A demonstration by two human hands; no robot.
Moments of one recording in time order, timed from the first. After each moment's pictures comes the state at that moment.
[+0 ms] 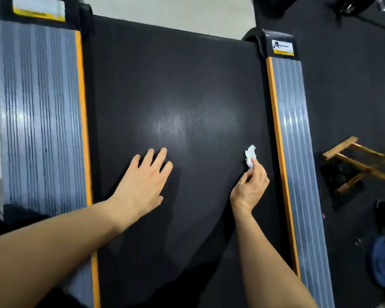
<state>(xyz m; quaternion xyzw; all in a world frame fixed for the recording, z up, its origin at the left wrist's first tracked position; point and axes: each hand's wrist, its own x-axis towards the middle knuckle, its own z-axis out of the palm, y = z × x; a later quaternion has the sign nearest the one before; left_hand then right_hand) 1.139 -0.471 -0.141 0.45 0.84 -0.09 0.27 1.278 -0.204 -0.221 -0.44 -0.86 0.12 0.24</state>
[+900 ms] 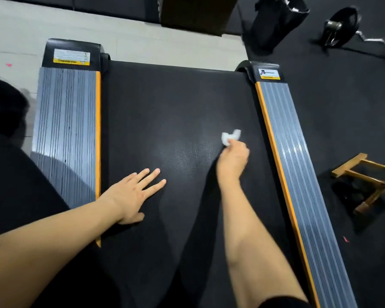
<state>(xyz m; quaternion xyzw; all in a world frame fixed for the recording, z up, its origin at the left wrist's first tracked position) 1.132 -0.508 -0.150 0.48 0.79 -0.13 0.35 1.155 -0.218 -0.177 -0.47 -0.85 0.19 0.14</state>
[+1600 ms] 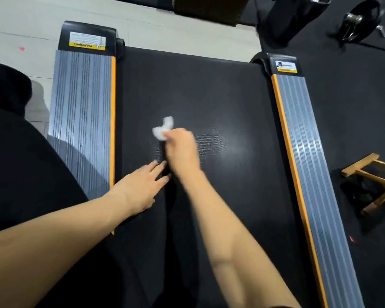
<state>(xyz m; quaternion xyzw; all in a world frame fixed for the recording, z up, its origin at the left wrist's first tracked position) 1.143 -0.517 -0.144 0.48 0.81 -0.10 0.31 1.121 -0.363 -0.173 -0.17 -0.96 0.22 -0.01</state>
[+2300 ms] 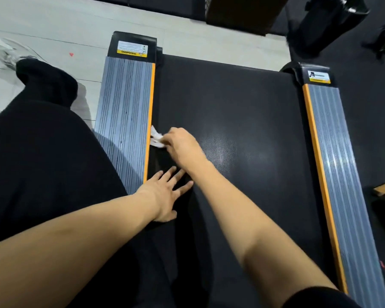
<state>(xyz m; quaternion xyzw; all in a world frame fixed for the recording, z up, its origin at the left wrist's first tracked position) 1.156 -0.538 -0.140 0.43 0.80 -0.14 0.38 1.091 -0.414 -0.157 0.09 -0.98 0.16 -0.11</state>
